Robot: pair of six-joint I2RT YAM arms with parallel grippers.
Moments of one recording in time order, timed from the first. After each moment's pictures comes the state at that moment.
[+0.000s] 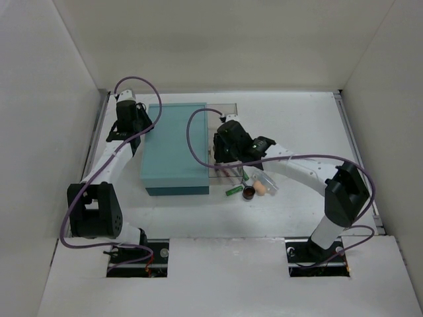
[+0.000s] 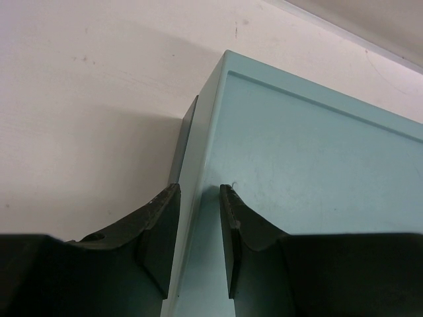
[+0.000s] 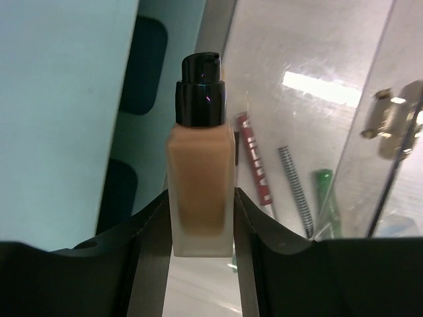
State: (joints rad) left arm -0.02 1.46 1.06 -0.11 -0.07 -0.38; right arm 0.83 1.68 1.34 -0.42 0.23 0.54
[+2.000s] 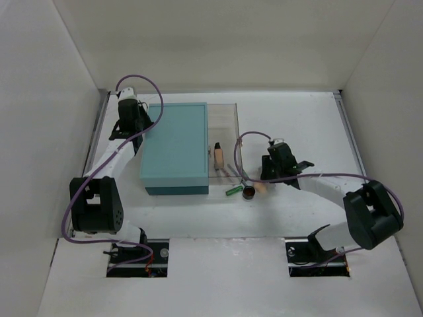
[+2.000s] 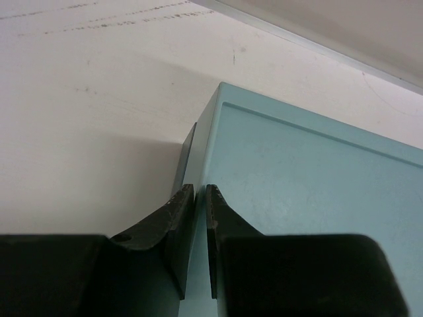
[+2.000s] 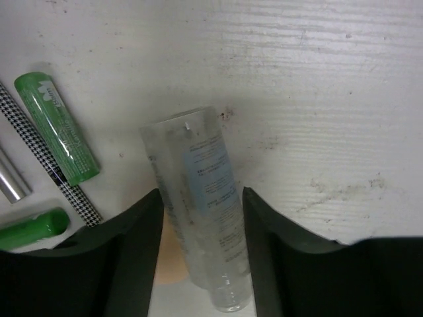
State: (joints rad) left arm -0.03 1.52 1.06 -0.01 -0.10 -0.35; right arm 0.49 1.41 0.70 -0.23 0.14 0.39
